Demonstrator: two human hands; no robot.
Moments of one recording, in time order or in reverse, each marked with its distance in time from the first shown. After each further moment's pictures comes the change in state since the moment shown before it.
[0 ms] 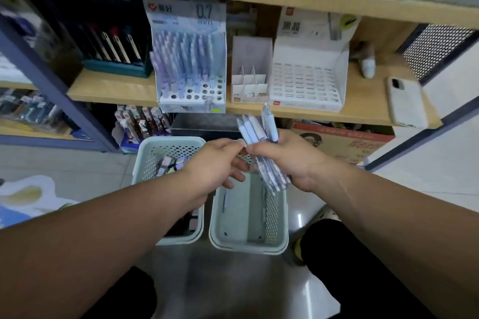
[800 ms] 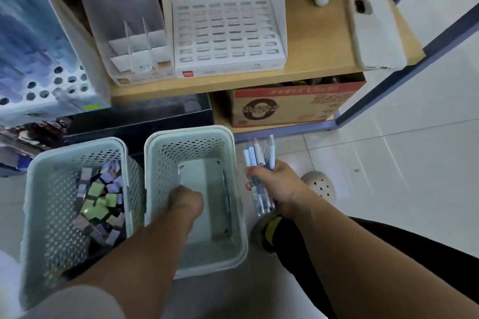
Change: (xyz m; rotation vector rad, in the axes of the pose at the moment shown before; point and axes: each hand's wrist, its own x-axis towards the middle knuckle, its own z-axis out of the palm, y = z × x) left_hand 0.193 -0.242 0.092 0.502 0.251 -0.632; right_hand 0.037 0.188 -0.088 0.400 0.383 0.343
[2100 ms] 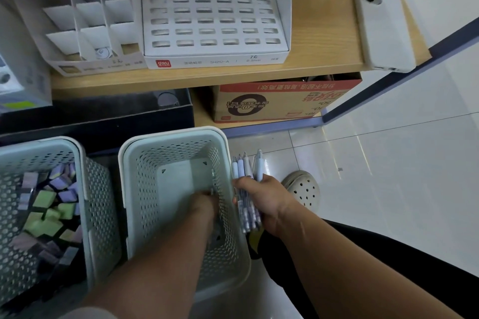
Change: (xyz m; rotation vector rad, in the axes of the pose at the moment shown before) left_hand 0.022 0.005 0.108 -0.321 -0.245 -0.042; right_hand 0.017 0.015 0.005 0.152 0.063 0.242
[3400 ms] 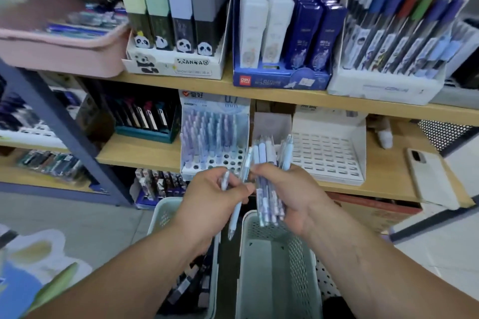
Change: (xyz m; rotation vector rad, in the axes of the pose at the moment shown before) left_hand -0.379 0.145 -0.293 -0.278 0.104 0.832; right_hand -0.212 -0.128 0.197 -0.168 -0.332 -0.444
